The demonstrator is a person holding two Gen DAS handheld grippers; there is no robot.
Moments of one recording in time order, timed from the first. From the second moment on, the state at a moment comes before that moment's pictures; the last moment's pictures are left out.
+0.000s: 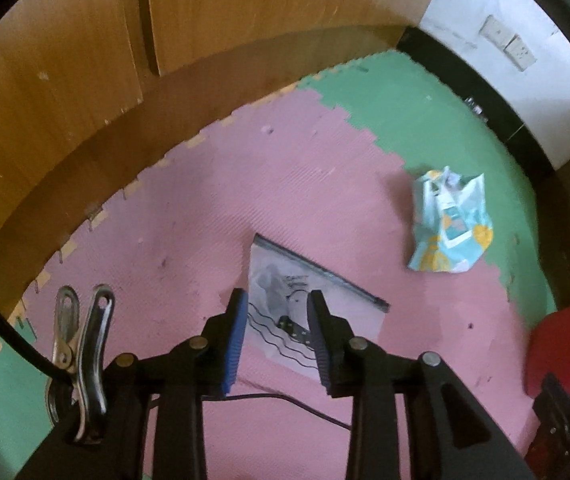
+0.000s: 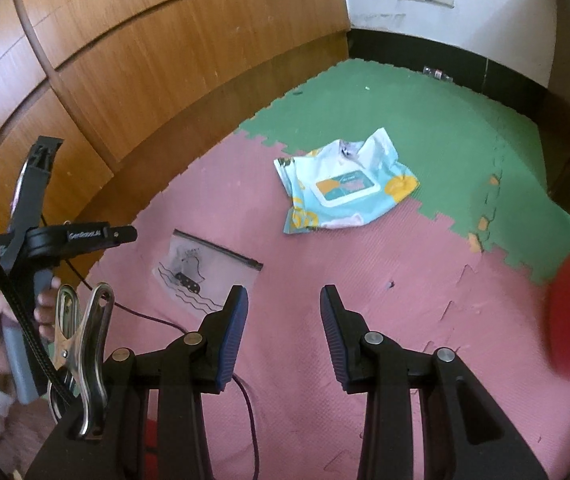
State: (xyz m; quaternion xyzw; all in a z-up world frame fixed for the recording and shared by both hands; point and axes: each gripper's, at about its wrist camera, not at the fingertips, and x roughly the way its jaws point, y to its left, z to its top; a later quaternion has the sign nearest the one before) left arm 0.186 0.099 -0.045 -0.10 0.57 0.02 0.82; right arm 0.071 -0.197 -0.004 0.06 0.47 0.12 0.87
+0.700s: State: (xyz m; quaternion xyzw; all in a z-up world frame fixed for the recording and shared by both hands) left arm 0.223 0.109 -0.129 -0.12 0.62 -0.03 0.77; right arm 0.079 -0.189 -0.051 0.04 0.50 0.13 0.85
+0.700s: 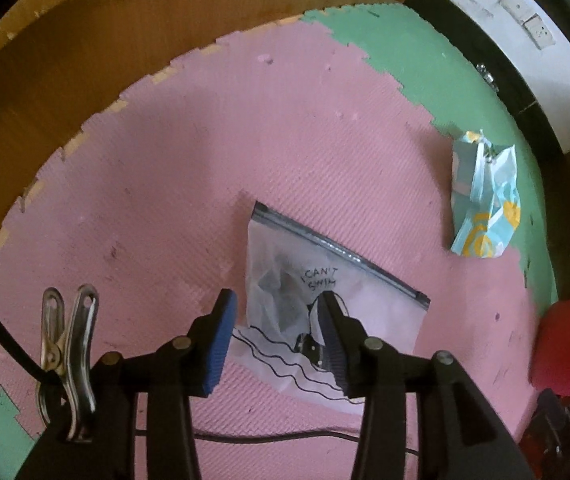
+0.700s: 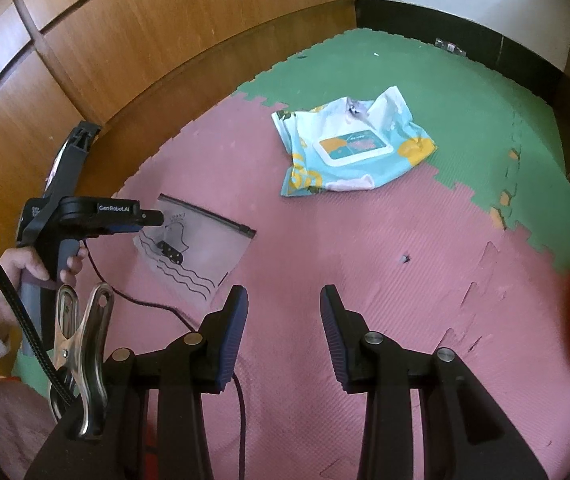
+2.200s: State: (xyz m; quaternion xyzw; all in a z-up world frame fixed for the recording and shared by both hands) left arm 0.223 0.092 -0.155 -0.09 0.66 -0.06 0.74; right arm 0.146 -0.102 -0.155 0.12 0.57 0.15 0.80
